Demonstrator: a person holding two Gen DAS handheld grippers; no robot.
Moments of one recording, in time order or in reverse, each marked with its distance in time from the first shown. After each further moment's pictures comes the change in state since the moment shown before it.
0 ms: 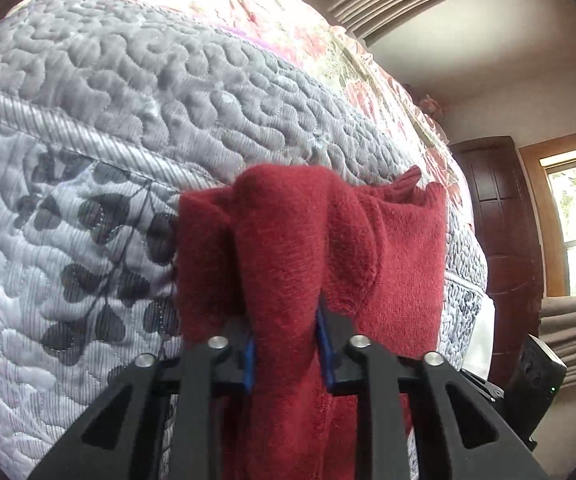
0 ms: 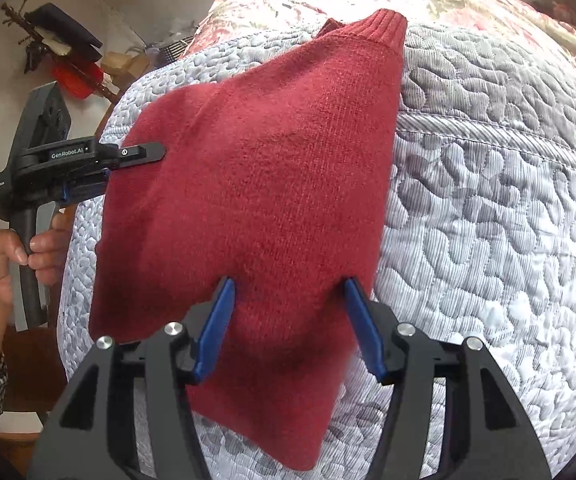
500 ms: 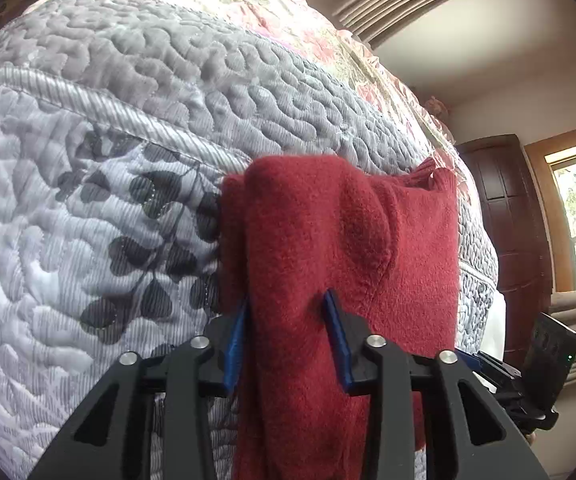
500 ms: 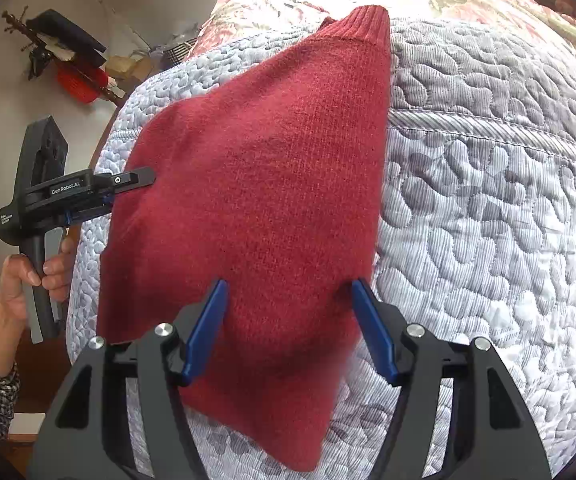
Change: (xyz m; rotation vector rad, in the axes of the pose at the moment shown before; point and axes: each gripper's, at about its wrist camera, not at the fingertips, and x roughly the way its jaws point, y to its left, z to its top) left arm -0.001 0.011 -0.008 0.004 0.002 0.044; right arm -0.007 -0.004 0.004 0.018 0.002 0.035
